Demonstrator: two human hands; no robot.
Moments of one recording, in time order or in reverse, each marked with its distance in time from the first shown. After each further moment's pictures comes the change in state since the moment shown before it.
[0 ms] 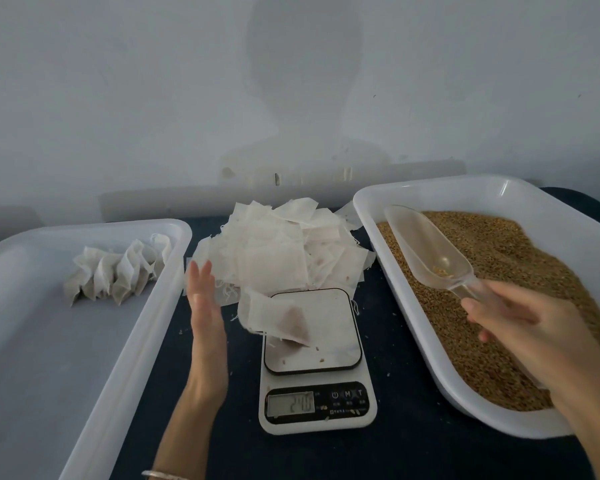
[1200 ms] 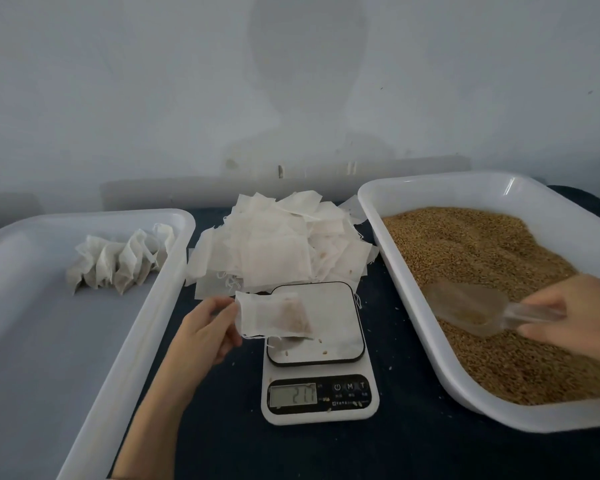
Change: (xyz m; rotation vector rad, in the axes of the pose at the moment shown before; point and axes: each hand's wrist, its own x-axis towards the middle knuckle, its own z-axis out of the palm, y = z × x) left_hand 0.001 0.008 -0.029 0.455 -0.070 -0.330; right_hand 0.037 0.003 -0.054 -0.918 -0.302 0.083
